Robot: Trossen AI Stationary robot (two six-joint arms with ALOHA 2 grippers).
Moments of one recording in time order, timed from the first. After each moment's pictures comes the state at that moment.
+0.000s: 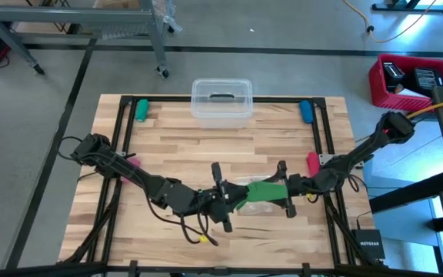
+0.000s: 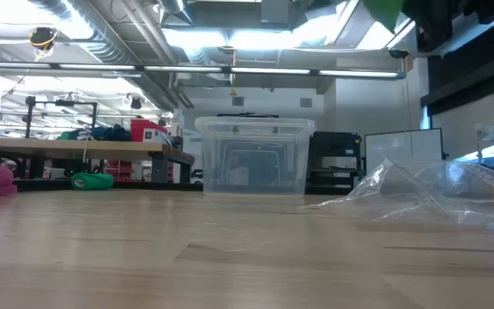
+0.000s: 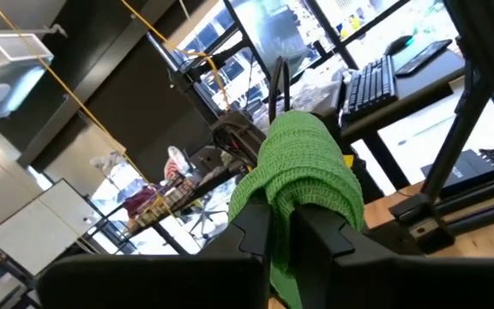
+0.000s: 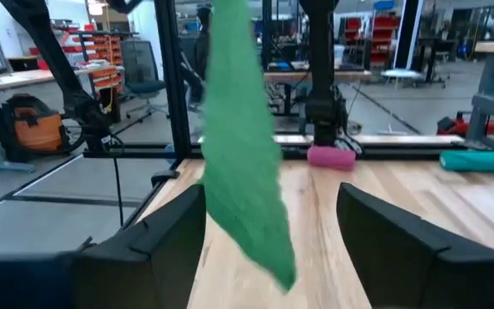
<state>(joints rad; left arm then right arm) -0.49 1.79 1.55 0.38 -0.74 0.71 0.61 1.10 0.32 0.79 0.48 0.05</state>
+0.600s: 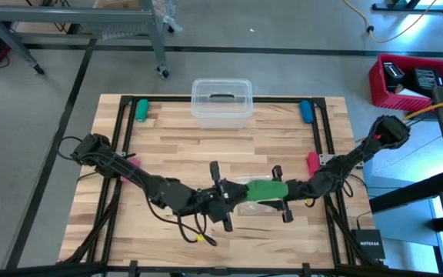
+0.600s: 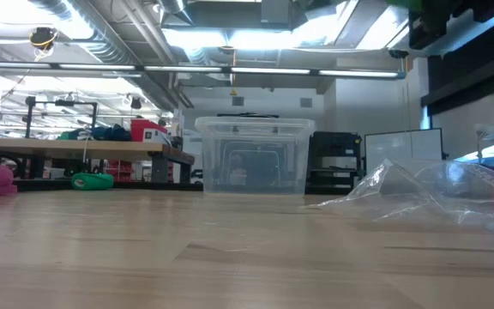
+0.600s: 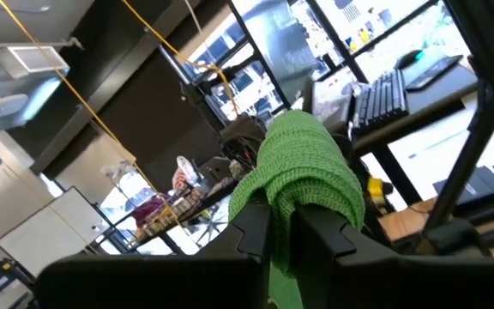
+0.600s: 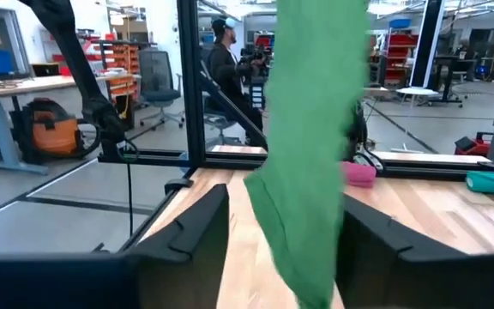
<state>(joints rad) -0.49 1.79 1.55 0.45 -0.73 0.75 0.61 1.26 0.33 1.00 0.43 -0.01</state>
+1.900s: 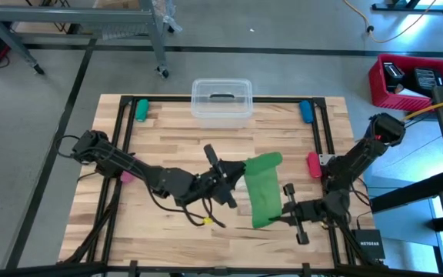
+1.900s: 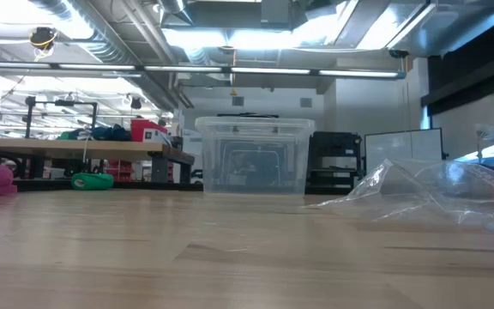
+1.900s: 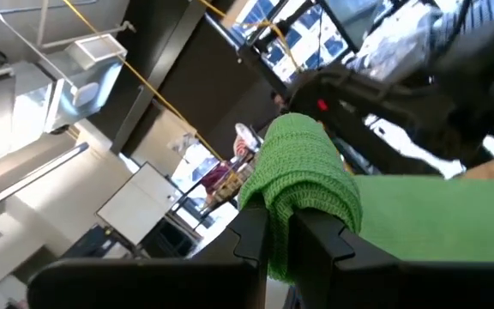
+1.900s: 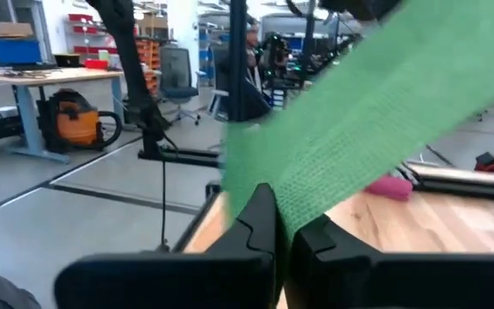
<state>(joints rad) -0.42 1.75 1.55 0.44 -0.89 0.93 0.92 1.28 0.45 0.90 0.68 -0.05</state>
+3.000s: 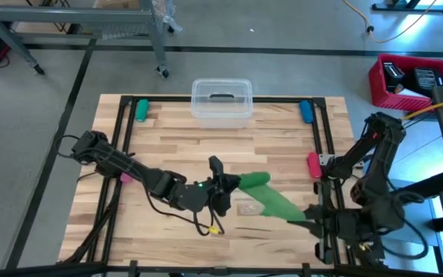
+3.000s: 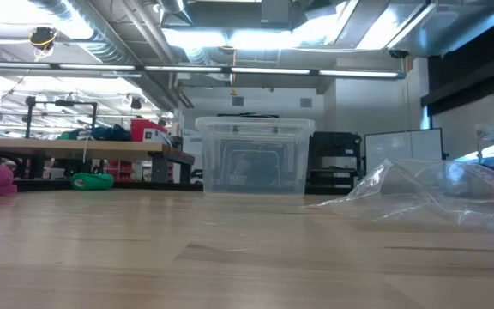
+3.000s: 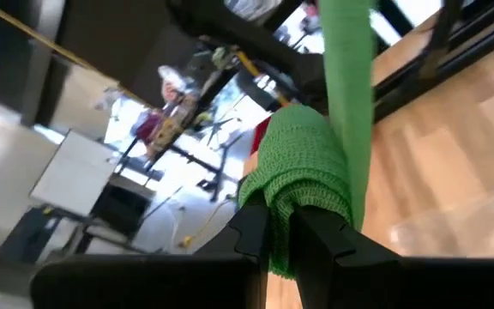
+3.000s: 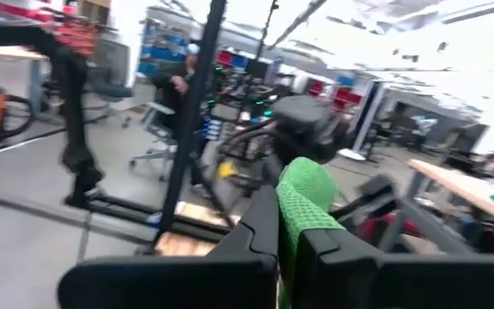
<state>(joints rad) -0.44 1.75 1.55 -0.07 -0.87 0.66 1.09 1.28 1.16 0.30 1.03 -0.41</state>
